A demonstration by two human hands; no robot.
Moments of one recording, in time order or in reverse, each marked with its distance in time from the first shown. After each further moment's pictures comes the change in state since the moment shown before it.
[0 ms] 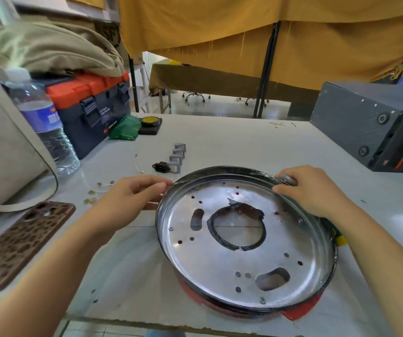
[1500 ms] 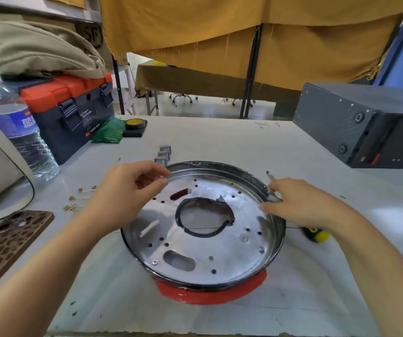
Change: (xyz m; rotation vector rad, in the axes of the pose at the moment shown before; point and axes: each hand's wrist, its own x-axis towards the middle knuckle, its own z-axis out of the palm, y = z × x) left_hand 0.009 0.031 0.017 0.360 0.160 0.280; right_hand -0.027 -0.017 -0.013 -0.093 -0.235 0.125
